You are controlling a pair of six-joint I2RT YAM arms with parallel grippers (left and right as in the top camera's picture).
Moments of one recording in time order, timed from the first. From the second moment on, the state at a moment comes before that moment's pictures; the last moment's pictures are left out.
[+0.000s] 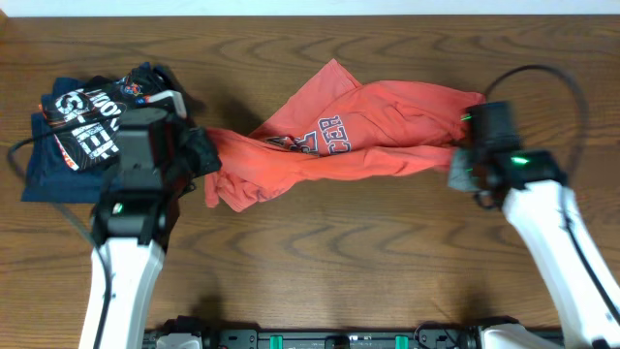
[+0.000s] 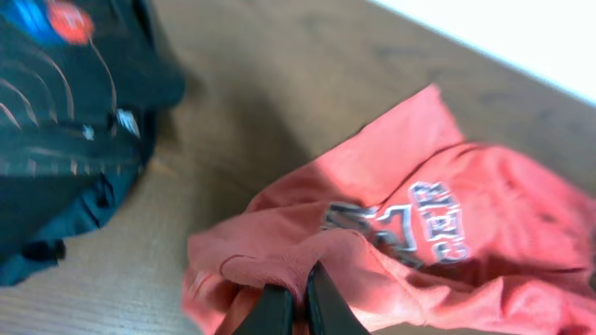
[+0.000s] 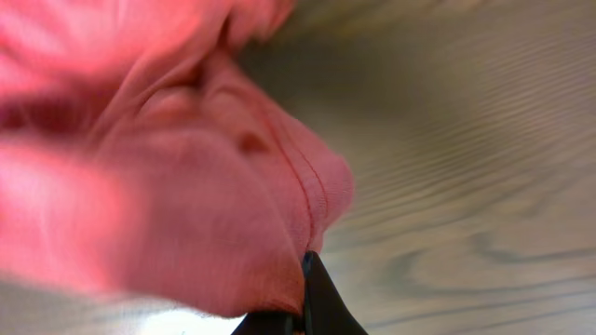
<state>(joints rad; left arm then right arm) -0.02 1.09 0.97 -0.58 0.14 -0.40 0.13 1.34 1.07 -0.91 0.24 0.33</state>
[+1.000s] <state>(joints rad) 0.21 0.88 1.30 -0.57 0.42 -0.53 -0.18 1.17 1.43 -1.13 0.26 -0.02</state>
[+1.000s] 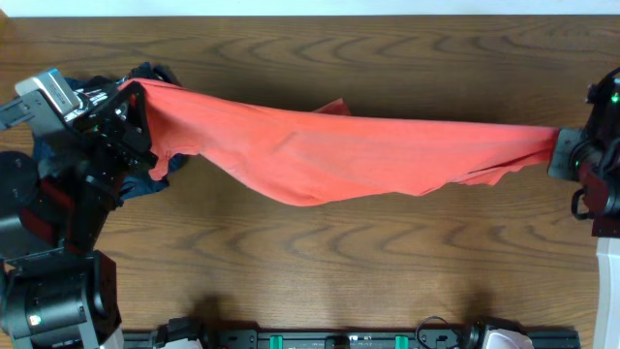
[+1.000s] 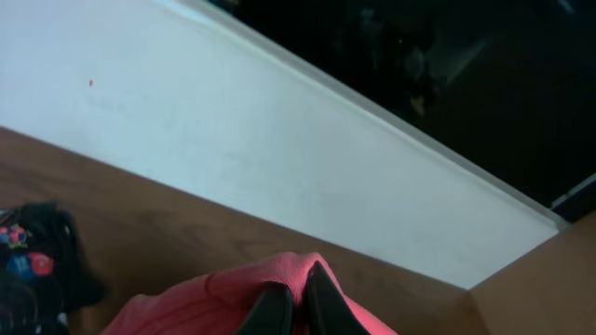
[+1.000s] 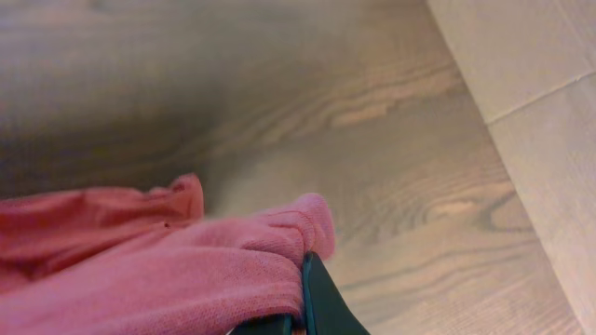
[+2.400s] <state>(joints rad) 0.04 1.62 1.30 -0.64 0.30 -0.41 -0.19 1.98 1.40 -0.97 0.17 -0.07</state>
